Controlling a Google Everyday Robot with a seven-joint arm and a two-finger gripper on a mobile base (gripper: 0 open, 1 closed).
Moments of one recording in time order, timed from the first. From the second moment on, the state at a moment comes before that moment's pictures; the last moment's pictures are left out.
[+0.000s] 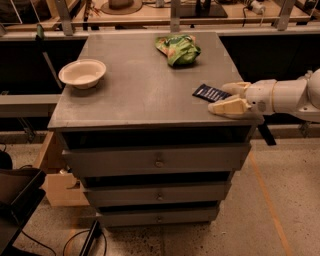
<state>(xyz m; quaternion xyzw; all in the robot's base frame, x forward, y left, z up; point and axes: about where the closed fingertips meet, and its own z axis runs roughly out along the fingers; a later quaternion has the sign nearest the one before) 0.653 -0.200 0.824 -0.40 0.74 0.23 0.49</state>
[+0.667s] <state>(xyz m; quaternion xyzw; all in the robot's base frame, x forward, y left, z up) 0.653 -0.200 0.827 -0.40 0.74 0.23 0.48</state>
